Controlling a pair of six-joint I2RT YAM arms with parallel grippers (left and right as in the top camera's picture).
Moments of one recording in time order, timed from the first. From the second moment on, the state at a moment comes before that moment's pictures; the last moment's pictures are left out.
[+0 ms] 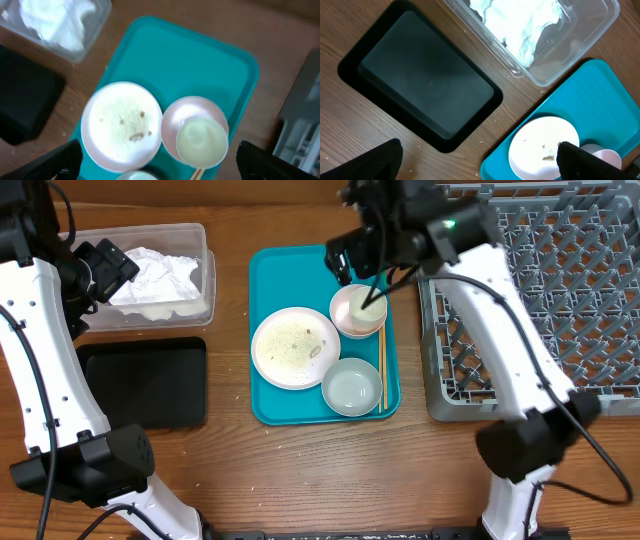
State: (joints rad) left arm 0.31 1.92 2.30 -1.68 0.03 -0.58; right arm 0.43 2.04 2.24 -1.20 -0.20 0.00
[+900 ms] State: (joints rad) left arm 0.31 1.92 2.30 -1.68 0.03 -0.58; right arm 0.44 2.10 1.86 -0.95 -0.07 0.37
